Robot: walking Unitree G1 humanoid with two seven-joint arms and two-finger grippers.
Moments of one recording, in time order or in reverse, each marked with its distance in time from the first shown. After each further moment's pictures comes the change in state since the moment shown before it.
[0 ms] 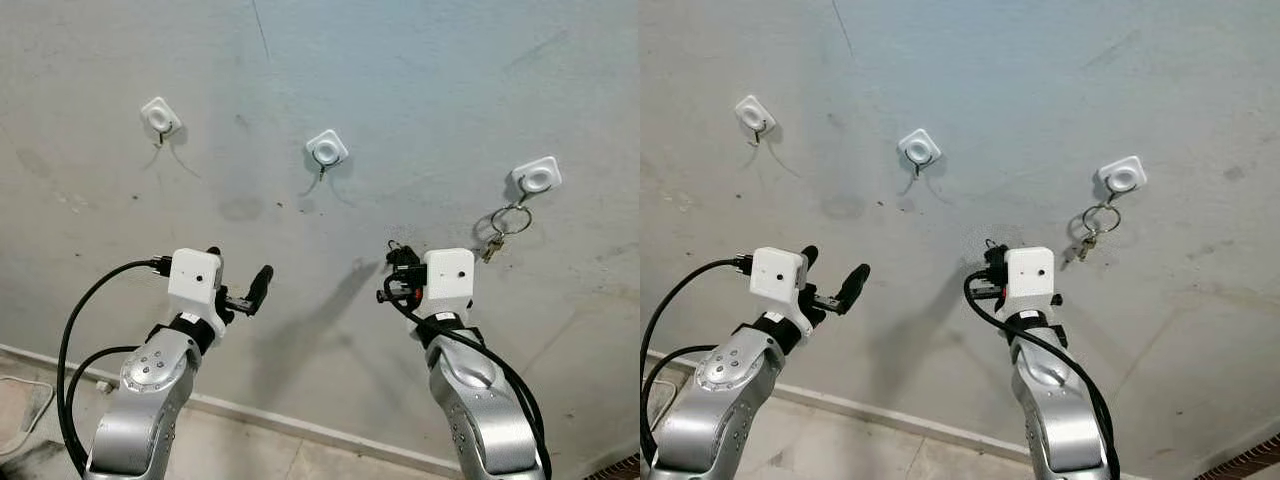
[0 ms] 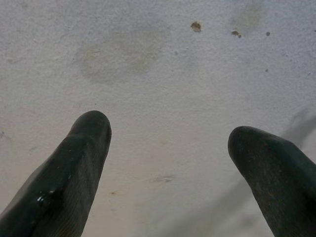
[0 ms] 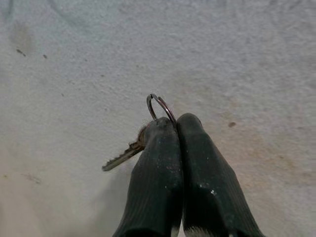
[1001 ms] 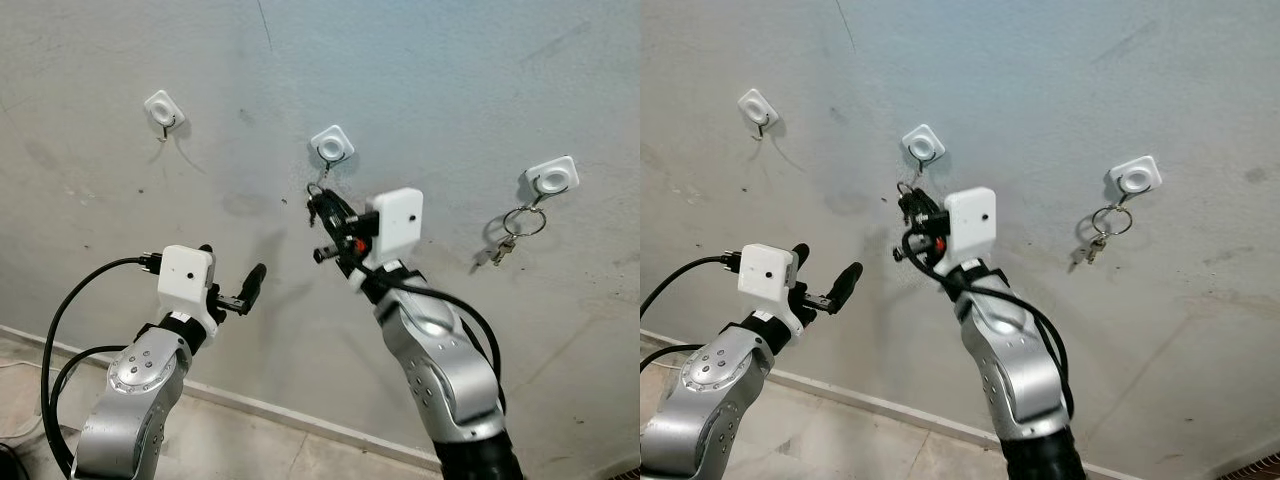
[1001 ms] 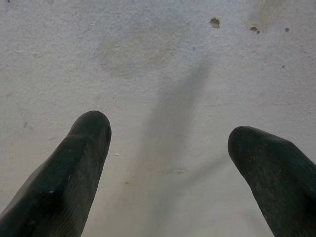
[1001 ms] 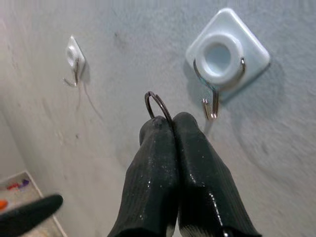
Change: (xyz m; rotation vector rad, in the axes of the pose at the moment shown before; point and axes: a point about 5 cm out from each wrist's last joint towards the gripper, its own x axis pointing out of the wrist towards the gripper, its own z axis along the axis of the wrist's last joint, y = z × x) left arm -0.007 0.004 0.006 0.001 0.017 0.001; right arm 0.035 0.074 0.067 0.207 -0.197 0.395
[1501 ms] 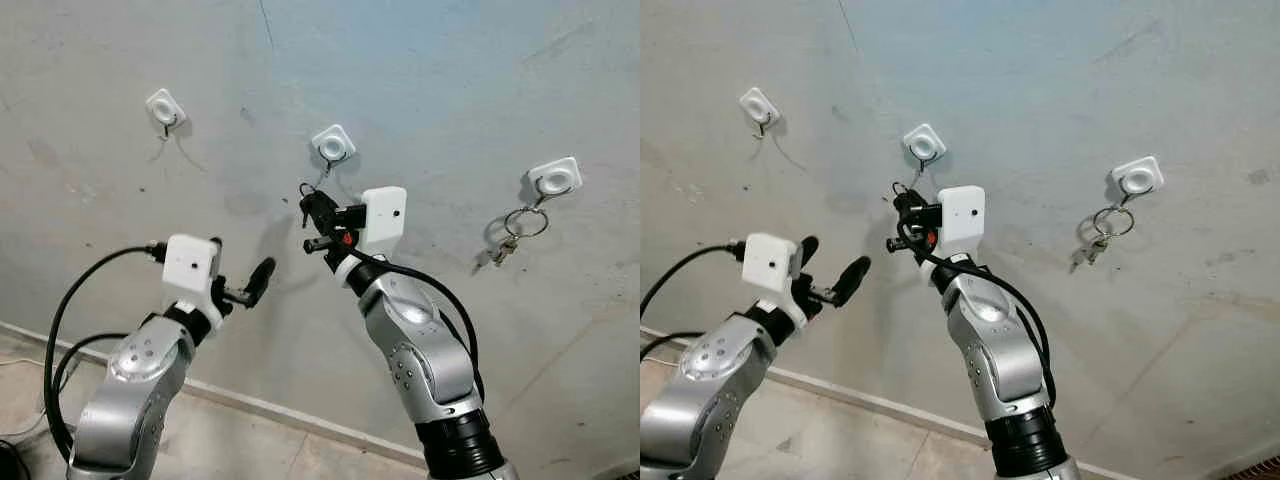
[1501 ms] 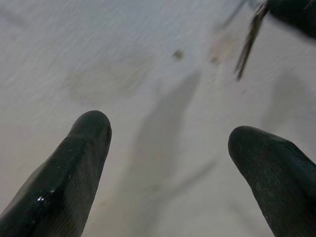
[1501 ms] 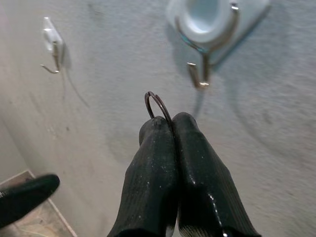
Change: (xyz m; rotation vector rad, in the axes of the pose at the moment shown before) left arm 0.007 -0.010 0.025 -0.012 -0.037 -0.120; right arm 0.007 -0.007 -0.018 0.050 0.047 -0.053
